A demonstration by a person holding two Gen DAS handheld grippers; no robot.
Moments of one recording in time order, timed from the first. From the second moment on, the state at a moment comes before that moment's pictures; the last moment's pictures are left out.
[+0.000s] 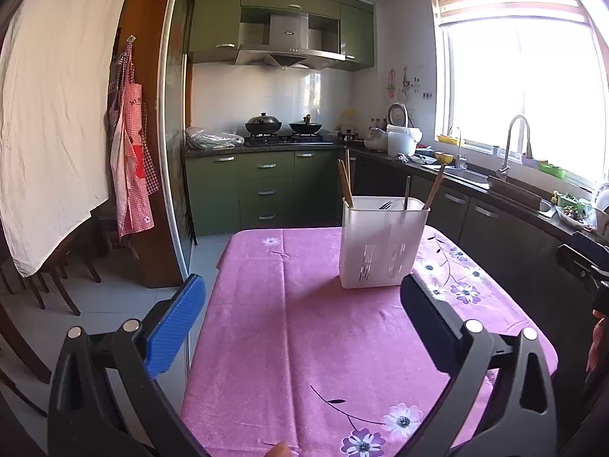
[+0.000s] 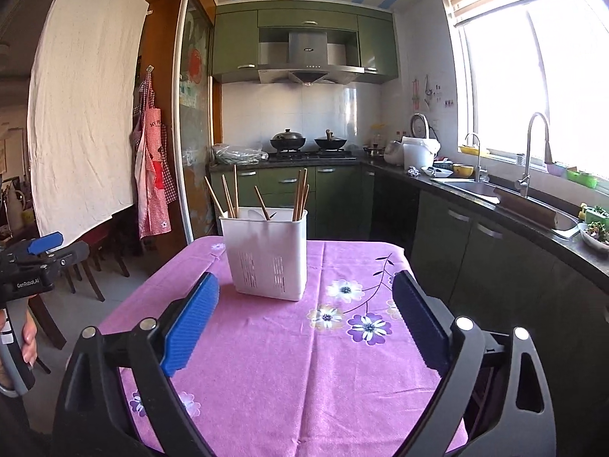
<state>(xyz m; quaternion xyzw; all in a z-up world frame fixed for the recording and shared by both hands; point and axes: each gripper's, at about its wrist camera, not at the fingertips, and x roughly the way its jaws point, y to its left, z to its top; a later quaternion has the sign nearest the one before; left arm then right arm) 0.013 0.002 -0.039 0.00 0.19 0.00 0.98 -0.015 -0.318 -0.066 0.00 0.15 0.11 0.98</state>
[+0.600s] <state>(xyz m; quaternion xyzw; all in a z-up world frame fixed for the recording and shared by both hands) -0.001 -0.011 -0.032 0.01 0.20 0.00 0.98 -0.015 -0.315 -0.057 0.00 0.16 0.11 0.98</state>
